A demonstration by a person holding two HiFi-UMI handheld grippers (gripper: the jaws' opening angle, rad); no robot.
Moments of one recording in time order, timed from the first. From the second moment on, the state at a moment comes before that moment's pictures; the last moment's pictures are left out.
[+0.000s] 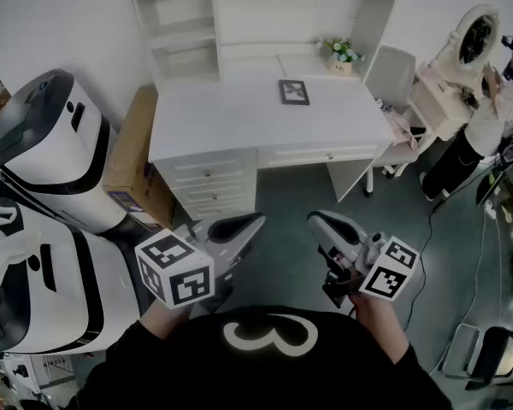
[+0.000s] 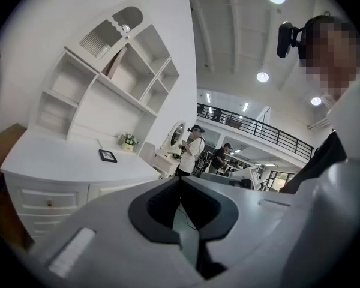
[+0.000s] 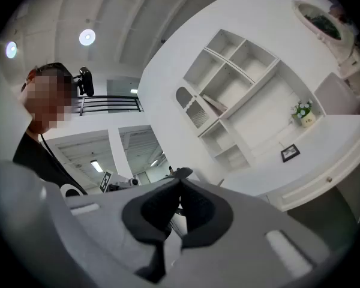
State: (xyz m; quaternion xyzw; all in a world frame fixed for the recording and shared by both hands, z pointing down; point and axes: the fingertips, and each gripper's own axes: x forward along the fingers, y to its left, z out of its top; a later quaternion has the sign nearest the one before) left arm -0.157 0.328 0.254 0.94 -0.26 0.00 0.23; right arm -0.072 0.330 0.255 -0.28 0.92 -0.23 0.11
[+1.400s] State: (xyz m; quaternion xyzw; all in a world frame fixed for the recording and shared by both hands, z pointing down) left arm -0.092 0.137 0.312 0.92 -0.29 0.08 0.25; right arm 0.001 0.146 0.315 -0.35 0.91 -0.24 0.01
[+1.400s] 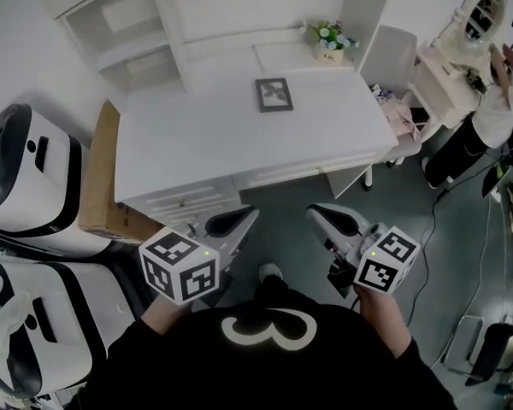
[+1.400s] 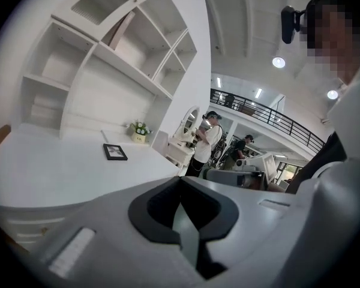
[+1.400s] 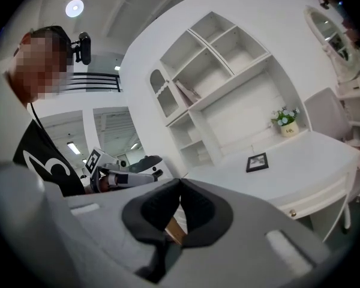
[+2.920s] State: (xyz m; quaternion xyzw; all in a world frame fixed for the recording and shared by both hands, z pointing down) left arm -0.043 -0.199 0.423 0.88 -0.33 0.16 0.31; right arm 0.062 -0.191 0.409 -0.36 0.89 -0.24 -0.12
